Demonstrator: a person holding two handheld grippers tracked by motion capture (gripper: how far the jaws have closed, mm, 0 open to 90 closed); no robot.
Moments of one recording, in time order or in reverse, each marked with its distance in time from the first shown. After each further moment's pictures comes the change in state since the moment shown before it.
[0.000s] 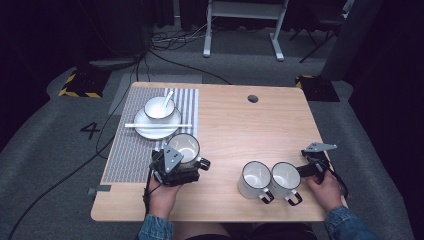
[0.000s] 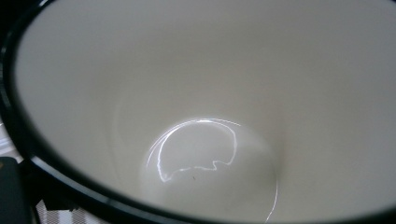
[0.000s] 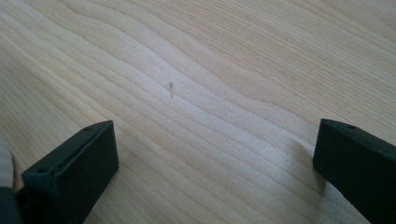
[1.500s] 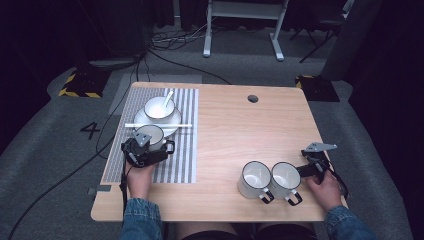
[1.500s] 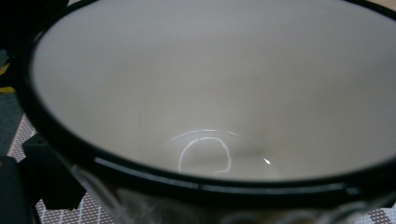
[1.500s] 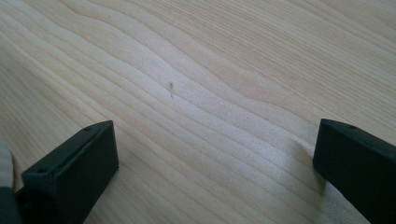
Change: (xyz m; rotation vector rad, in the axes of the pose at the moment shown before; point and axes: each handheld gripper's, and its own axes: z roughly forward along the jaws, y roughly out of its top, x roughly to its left) left arm 0.101 -0.033 0.045 0.188 0.242 -0.160; right arm 0.000 0.000 0.000 0.001 0.000 0.000
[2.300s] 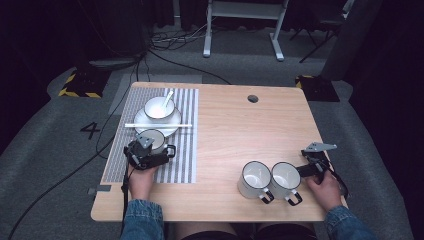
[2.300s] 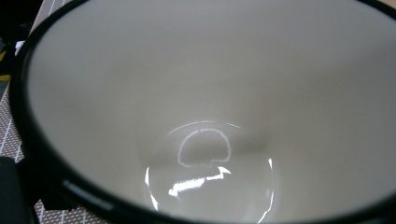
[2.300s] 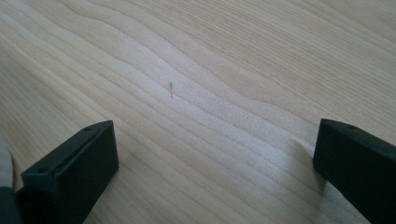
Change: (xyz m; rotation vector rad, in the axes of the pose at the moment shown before) left arm -0.004 -0.014 0.009 0.066 0.024 0.044; right arm 0.000 0.000 0.000 0.000 0.000 0.002
